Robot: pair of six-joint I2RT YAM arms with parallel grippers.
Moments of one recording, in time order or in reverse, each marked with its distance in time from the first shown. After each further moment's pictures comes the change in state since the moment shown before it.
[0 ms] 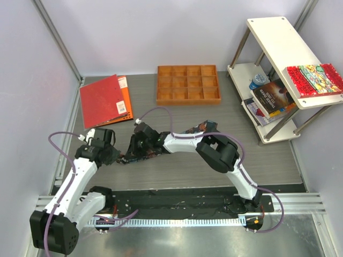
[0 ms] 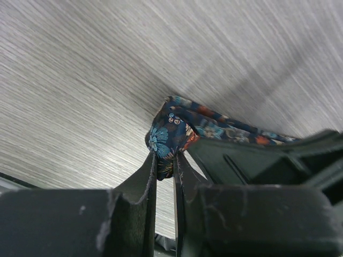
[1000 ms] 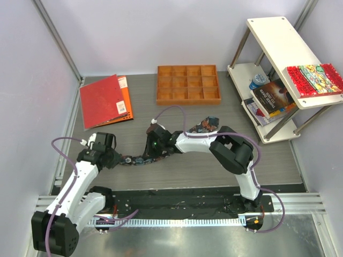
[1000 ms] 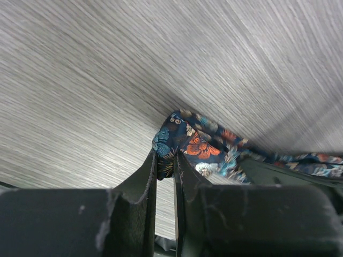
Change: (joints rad) left arm 0.008 -0.026 -0.083 0.055 0.050 -0.030; right arm -0.051 -0.168 -0.223 -0.114 0.149 -0.060
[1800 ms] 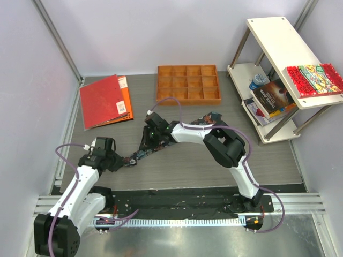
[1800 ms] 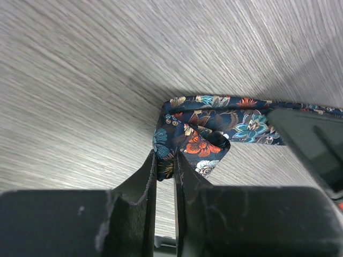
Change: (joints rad) left arm 0.022 -0.037 -0.107 0.099 0.123 -0.026; right arm -0.078 0.135 0.237 -0.082 -0.115 -0.106
